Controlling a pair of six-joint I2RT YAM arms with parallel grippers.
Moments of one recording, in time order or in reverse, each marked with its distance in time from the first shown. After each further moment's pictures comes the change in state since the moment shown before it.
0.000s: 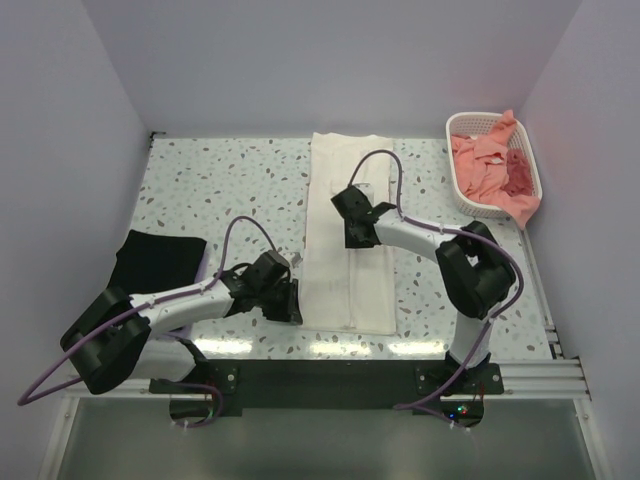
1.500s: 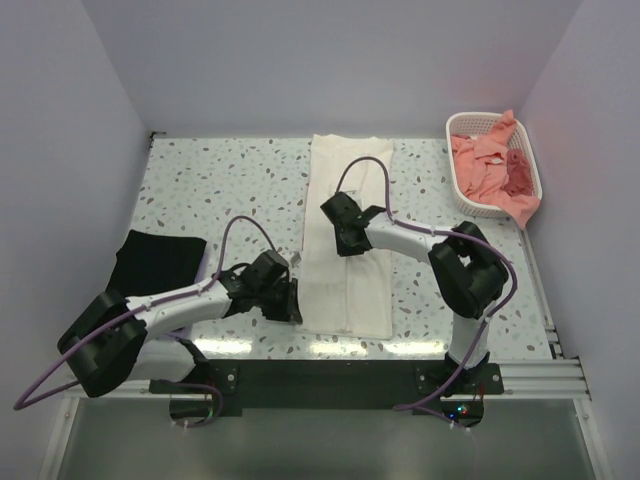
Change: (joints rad) left arm 0.000 -0.015 0.000 -0.006 -0.001 0.000; right arm 0.062 0.037 0.022 -0.040 -0.031 -0.023
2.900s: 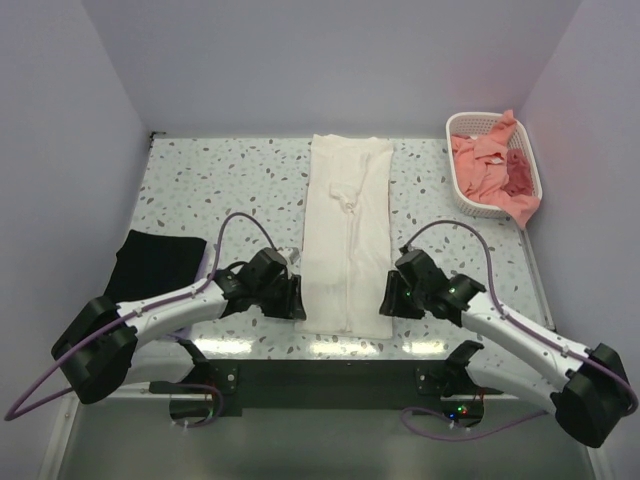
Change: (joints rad) left arm 0.000 -0.052 0.017 -0.030 -0.025 0.013; right arm -0.018 -0.909 -0.679 -0.134 -0.285 0.228
